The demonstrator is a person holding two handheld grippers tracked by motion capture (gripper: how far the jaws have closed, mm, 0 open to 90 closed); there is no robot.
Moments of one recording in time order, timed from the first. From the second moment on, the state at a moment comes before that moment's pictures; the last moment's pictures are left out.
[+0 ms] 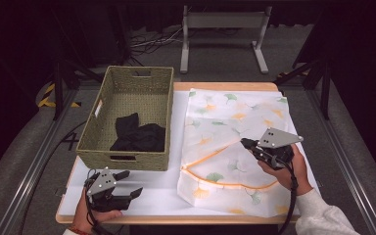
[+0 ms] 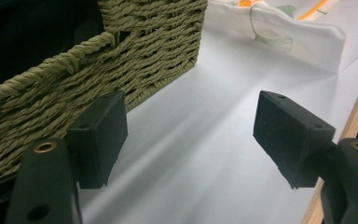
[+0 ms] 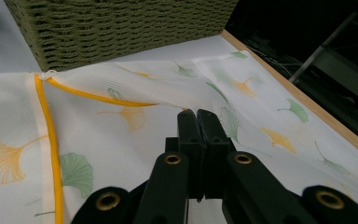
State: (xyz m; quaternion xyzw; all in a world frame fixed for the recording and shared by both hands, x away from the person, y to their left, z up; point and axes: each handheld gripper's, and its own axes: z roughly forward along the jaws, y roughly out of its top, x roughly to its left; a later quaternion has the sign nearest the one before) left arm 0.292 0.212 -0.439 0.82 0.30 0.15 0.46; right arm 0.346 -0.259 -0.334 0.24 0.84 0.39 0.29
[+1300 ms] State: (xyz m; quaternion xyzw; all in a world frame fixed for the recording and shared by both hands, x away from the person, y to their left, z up) left arm 0.278 0.227 -0.380 0.79 0.28 0.20 0.50; right arm 0.345 -0.256 -0.321 0.24 0.82 0.43 0.30
